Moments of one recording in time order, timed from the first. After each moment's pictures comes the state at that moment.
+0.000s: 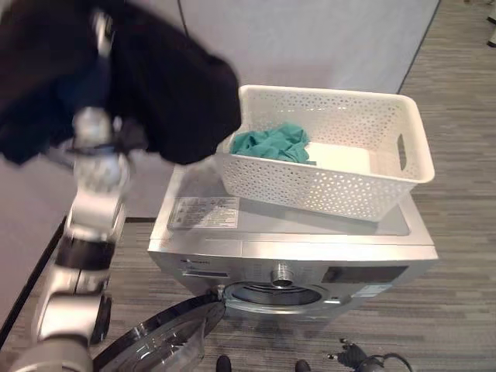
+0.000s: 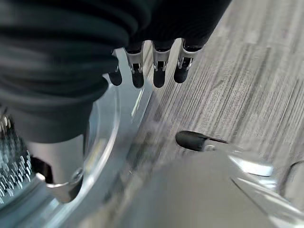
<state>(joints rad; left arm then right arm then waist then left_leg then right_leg) -0.49 0.60 0.03 -0.02 -0.12 -0.32 0.52 -0.02 -0.27 0.36 1.17 0.02 -0.03 -0.06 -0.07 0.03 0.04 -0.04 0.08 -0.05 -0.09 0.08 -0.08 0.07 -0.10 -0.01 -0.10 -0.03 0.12</state>
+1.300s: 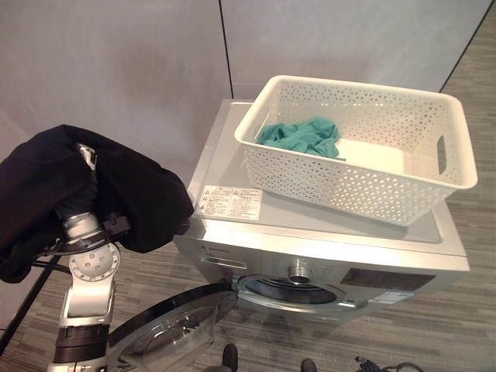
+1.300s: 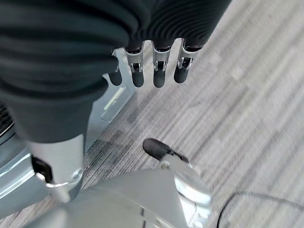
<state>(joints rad) -0.17 0.46 0.20 -0.13 0.01 -0.33 0.51 -0.05 -0.34 0.29 1.26 -0.13 -0.02 -0.06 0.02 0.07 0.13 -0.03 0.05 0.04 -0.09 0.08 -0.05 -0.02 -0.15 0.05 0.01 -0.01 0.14</state>
